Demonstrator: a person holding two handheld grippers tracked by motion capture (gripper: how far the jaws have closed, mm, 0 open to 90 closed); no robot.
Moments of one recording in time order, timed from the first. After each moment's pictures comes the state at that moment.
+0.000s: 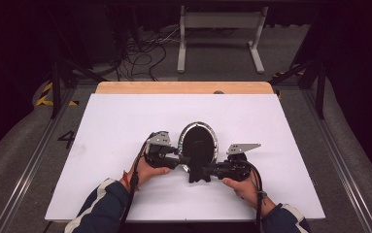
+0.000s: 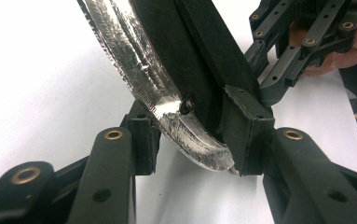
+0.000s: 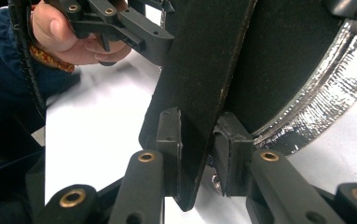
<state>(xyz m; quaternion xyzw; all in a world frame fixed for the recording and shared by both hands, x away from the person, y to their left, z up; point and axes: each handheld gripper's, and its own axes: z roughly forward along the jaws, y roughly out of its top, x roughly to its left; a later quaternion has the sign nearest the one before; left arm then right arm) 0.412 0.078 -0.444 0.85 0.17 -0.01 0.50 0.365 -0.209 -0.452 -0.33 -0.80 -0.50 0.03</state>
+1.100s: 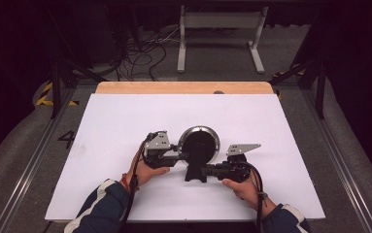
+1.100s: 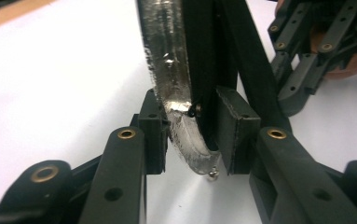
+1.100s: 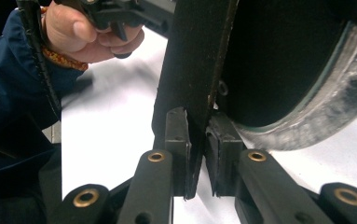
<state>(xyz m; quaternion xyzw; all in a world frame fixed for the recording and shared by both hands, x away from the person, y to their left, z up) 0.400 0.080 -0.429 0.84 0.15 0.08 0.51 0.360 -0.205 -0.445 -0.31 -0.81 -0.51 0.03</state>
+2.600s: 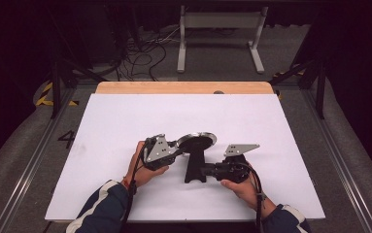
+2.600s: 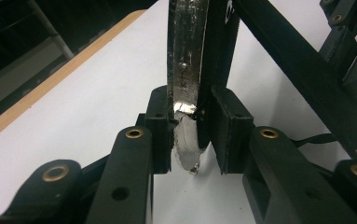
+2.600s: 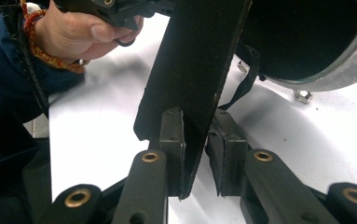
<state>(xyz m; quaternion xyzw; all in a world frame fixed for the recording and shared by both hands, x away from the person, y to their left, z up) 0.390 0.082 -0.434 0.83 0.12 0.23 0.50 0.355 -0.199 -0.437 -0.31 -0.82 -0.49 0.00</state>
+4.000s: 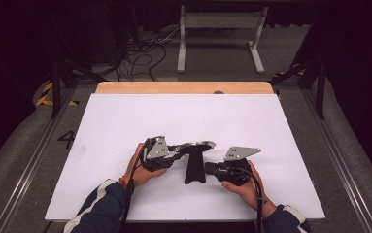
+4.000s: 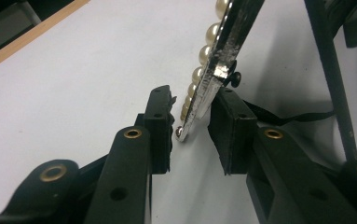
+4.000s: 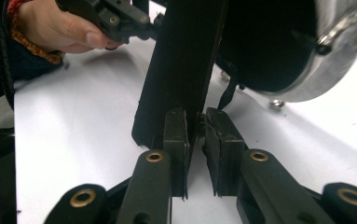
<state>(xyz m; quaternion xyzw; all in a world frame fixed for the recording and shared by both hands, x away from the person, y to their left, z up) 0.399 0.087 -0.450 0.85 0.13 0.17 0.47 0.345 -0.199 -0.431 -0.29 -0.83 -0.47 -0.08</state>
